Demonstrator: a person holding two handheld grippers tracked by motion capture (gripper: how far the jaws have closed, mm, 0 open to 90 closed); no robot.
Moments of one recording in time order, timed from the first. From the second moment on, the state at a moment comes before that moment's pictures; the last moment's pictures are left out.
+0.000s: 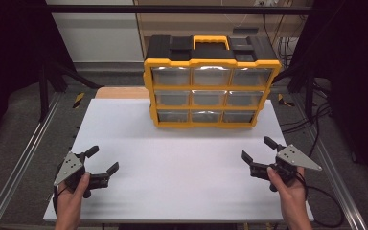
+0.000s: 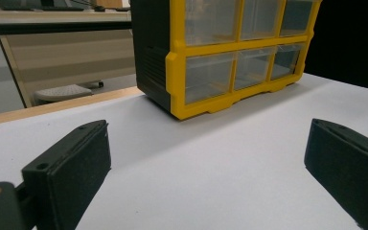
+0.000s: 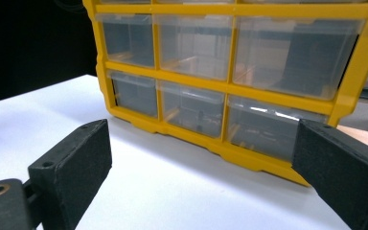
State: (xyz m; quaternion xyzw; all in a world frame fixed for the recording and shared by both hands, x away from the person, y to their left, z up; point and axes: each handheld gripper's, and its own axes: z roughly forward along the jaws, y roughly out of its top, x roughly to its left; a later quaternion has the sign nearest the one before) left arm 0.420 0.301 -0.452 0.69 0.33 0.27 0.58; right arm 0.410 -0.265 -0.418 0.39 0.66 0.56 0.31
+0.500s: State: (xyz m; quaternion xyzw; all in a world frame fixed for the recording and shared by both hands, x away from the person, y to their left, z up) left arm 0.422 0.298 -0.455 0.70 0.33 0.28 0.57; right arm 0.405 -0.262 -0.443 0.39 0.67 0.56 0.29
